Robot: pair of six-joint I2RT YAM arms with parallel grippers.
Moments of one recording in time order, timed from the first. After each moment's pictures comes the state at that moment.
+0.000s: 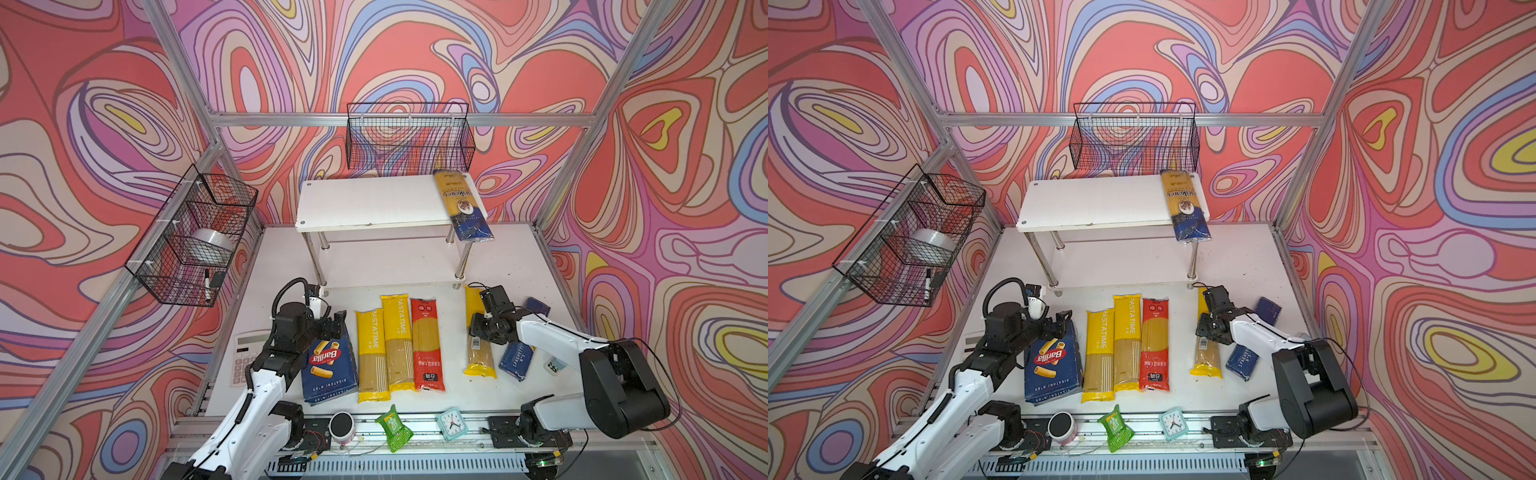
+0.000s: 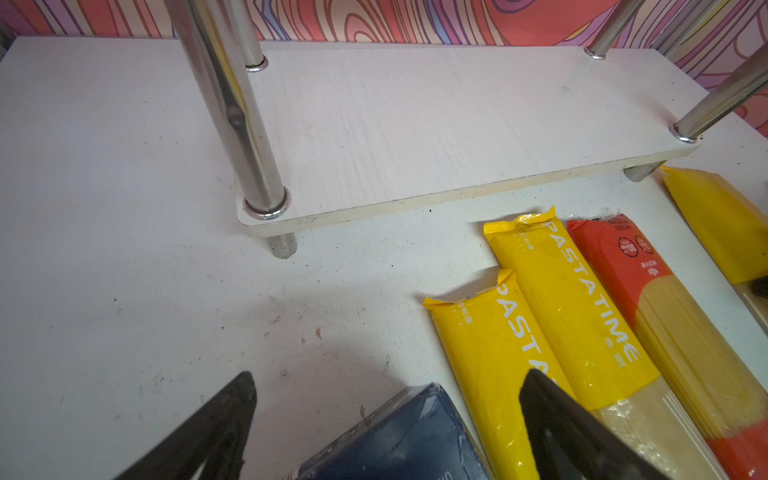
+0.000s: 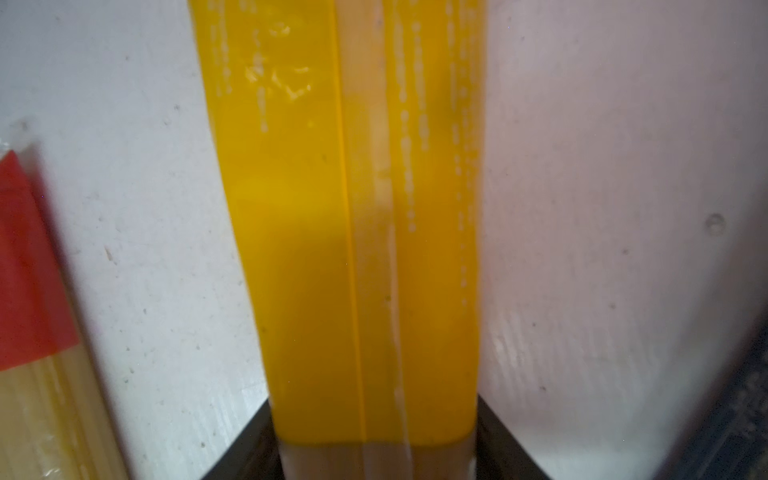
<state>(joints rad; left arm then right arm) -0.17 0.82 0.40 -0.11 0.14 -0.10 0.28 1.41 0.65 -0.43 0.02 0.57</state>
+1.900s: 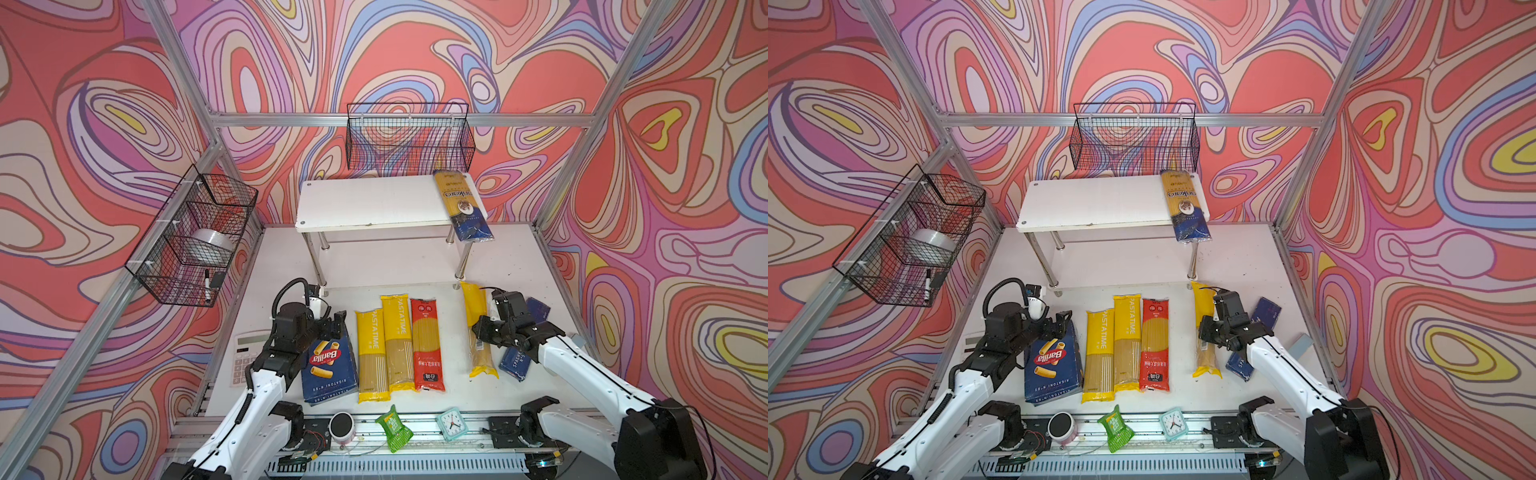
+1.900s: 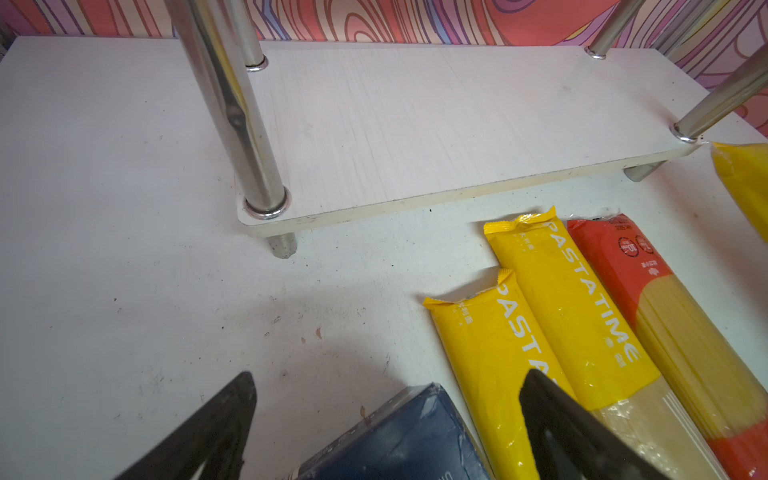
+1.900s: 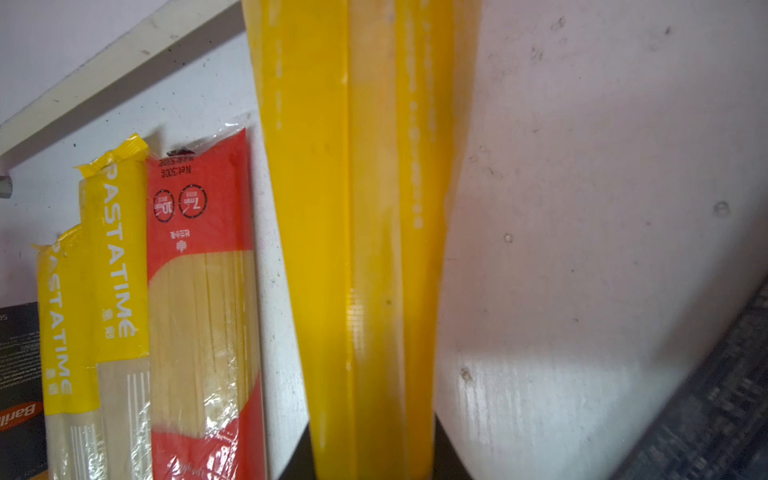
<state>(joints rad) -0.17 0.82 0.40 -0.11 0.14 -0.10 0.28 1.07 0.58 -0.49 -0.12 0.52</state>
